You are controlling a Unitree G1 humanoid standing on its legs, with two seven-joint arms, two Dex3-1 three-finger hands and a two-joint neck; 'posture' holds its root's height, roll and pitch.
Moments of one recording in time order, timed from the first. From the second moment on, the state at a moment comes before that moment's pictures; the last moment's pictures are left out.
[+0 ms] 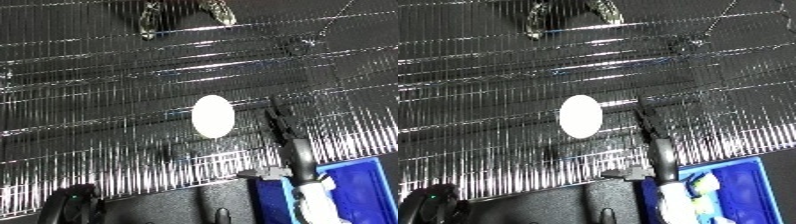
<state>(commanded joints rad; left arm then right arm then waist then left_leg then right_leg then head) -0.26 0.37 -0.16 0.12 -0.70 -0.02 -0.03 -0.43 -0.39 0.20 0.26 0.36 -0.22 -0.23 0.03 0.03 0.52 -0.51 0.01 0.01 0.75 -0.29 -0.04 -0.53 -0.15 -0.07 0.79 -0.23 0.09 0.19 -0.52</state>
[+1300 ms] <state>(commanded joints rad) -0.30 0.36 -0.19 0.12 -0.73 0.01 0.04 -0.67 -0.40 0.25 0.40 0.36 -0.20 -0.22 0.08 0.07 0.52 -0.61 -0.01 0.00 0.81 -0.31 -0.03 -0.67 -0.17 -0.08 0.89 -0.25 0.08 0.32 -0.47</state>
